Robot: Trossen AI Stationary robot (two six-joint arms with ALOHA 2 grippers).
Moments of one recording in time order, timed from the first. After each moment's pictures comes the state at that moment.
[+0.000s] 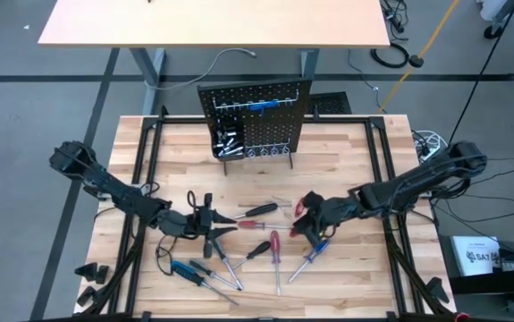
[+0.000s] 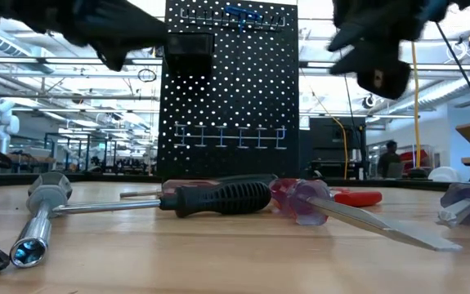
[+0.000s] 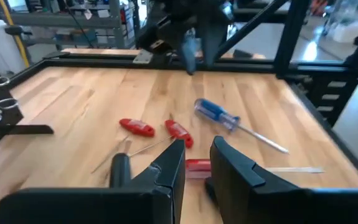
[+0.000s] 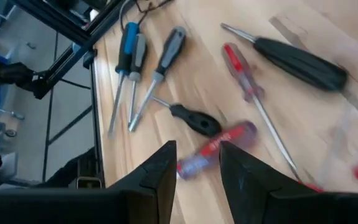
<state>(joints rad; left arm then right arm) -0.50 1.31 0.48 0.59 -0.51 -0.14 0.33 1.30 0.77 -0.07 0.10 0.90</state>
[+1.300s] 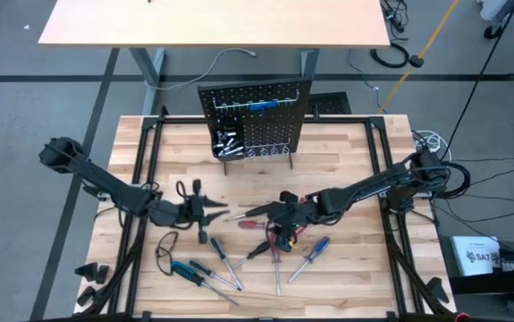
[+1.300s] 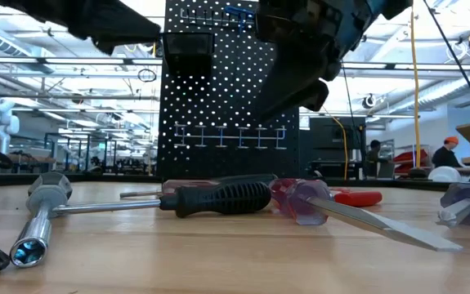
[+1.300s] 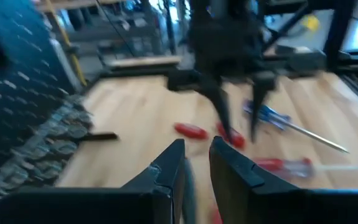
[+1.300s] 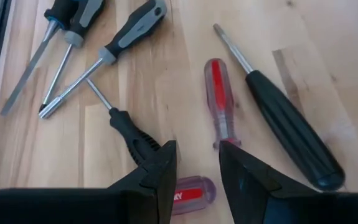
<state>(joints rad) -0.46 1.09 0.48 0.35 -0.61 -0.01 0.24 1.71 1.10 -0.21 0.10 0.44</state>
